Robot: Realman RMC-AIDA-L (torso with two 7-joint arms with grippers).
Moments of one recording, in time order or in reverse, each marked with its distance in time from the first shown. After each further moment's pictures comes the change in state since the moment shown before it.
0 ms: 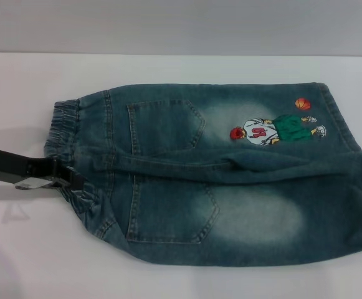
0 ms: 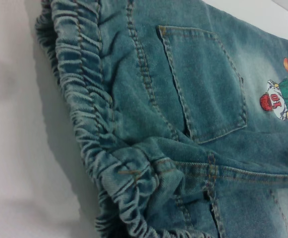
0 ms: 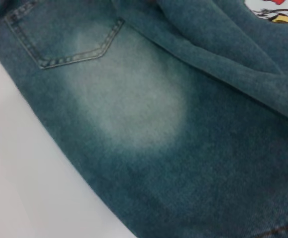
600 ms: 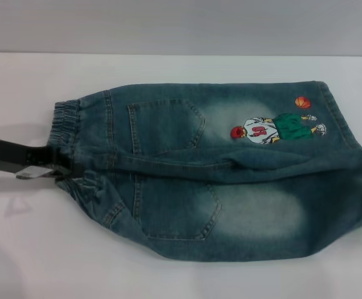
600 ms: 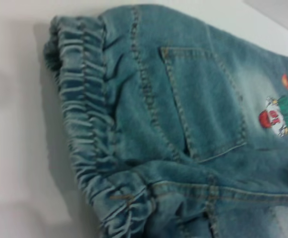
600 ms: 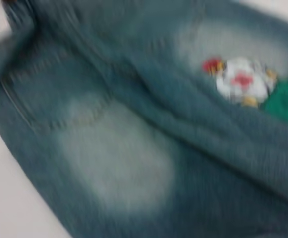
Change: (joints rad) left arm -0.014 0.001 -0.033 0.002 -0.003 -0.011 -0.011; right arm -0.084 0.016 0.156 0.004 0.230 0.038 -0.232
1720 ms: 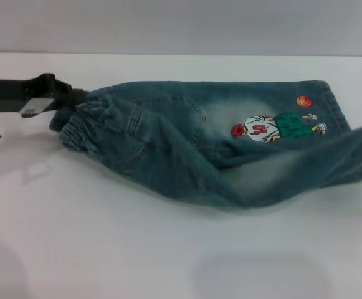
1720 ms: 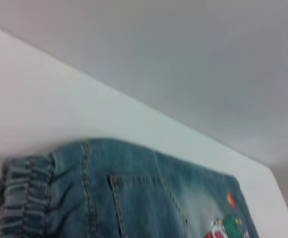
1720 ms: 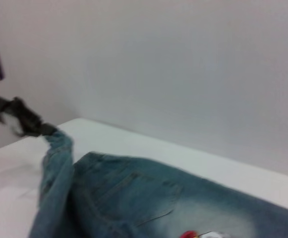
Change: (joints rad) left arm -0.031 0.003 -0.107 0.000 -0.186 -0.108 0.000; right arm -0.010 -0.056 0.178 0.232 0.356 0.026 -0.131
